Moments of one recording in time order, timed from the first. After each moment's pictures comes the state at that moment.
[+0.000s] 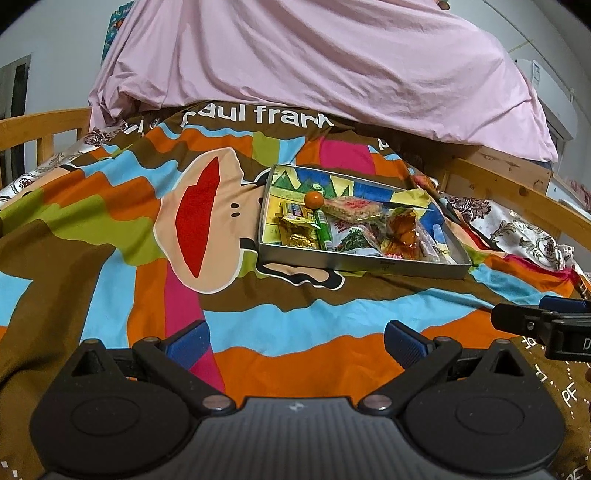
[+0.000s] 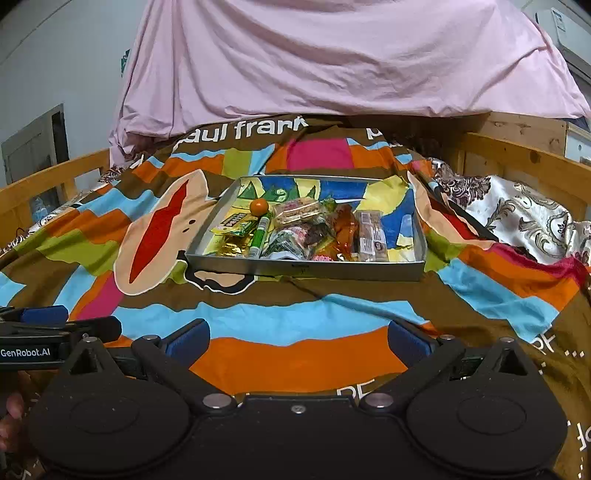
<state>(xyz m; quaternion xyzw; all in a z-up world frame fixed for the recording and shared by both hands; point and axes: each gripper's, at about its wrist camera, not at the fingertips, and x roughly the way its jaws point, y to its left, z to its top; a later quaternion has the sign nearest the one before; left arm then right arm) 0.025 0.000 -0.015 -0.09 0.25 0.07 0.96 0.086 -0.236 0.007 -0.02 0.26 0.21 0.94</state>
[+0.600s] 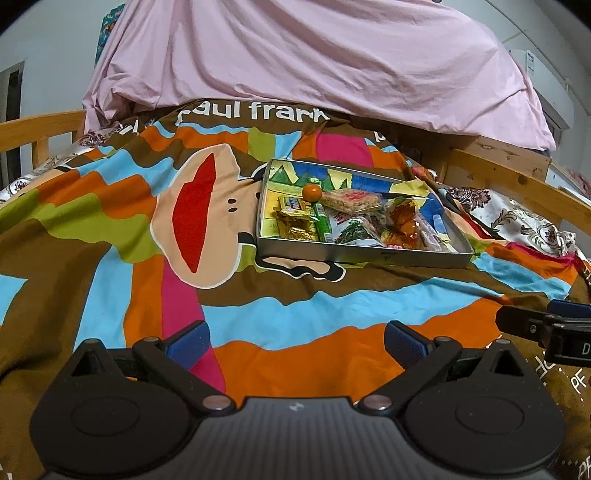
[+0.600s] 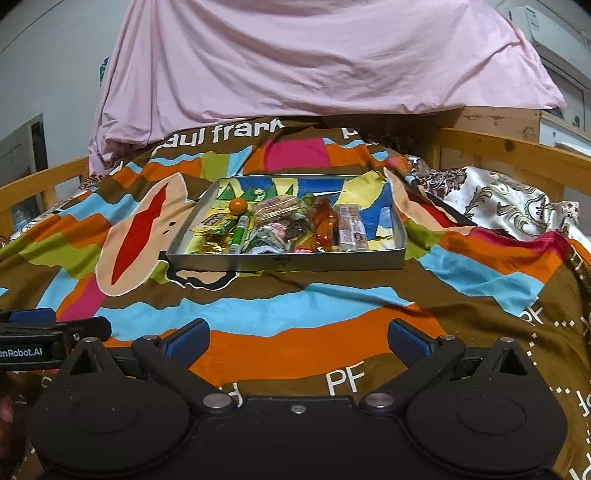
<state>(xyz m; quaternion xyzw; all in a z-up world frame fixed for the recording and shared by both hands) 0.027 -0.004 -0.024 -0.08 0.25 0.06 0.96 0.073 -0.238 -0.009 -0.01 0.24 0.17 0.95</state>
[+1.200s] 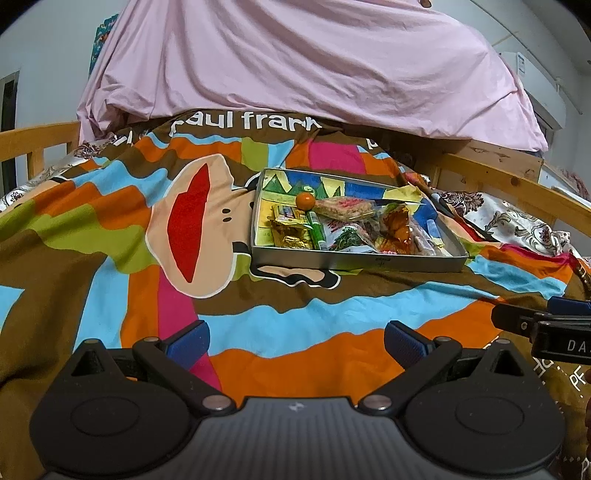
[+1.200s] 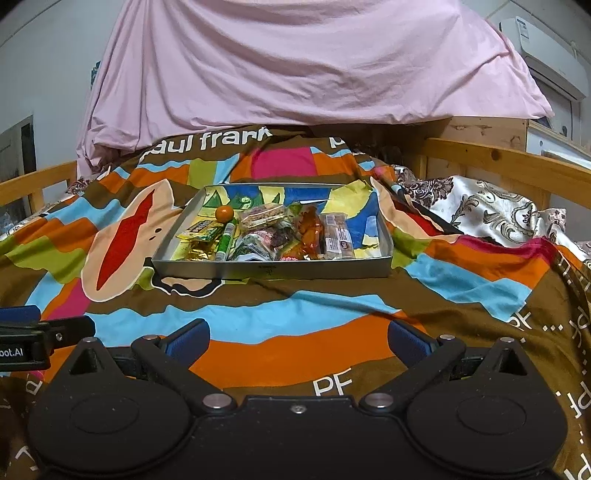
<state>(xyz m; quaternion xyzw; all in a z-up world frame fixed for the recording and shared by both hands) 0.025 -0.006 -0.024 -0.07 0.24 0.06 0.97 0.072 -0.236 -0.011 -0.02 0.23 0.15 0.96</state>
